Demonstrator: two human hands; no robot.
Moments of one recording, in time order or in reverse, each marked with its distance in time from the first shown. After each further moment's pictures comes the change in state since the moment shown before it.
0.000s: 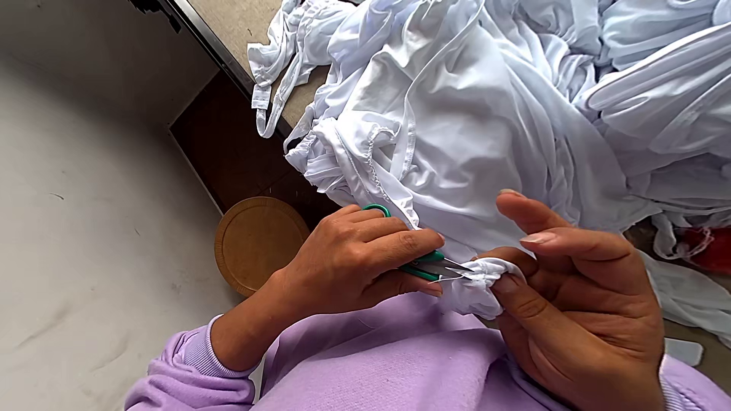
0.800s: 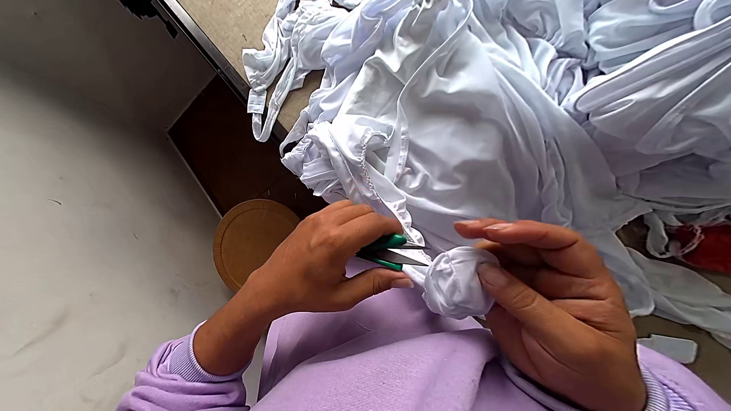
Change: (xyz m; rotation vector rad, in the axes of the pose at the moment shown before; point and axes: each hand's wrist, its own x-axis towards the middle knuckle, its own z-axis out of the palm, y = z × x) left_hand -0.002 -0.007 -0.021 -0.071 -0.123 -0.118; right_hand 0.003 0.003 -0.001 0.044 -0.019 0.074
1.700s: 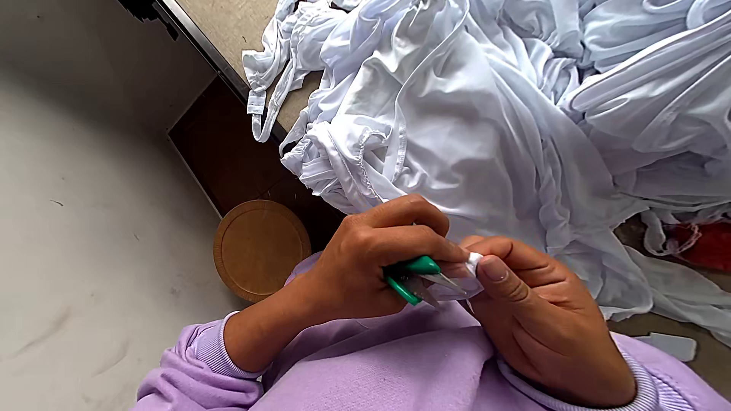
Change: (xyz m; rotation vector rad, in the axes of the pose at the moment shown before) left_hand 0.024 0.019 0.034 -0.358 0.254 0.071; right_hand -0.004 -0.001 0.002 0.108 -0.044 0.177
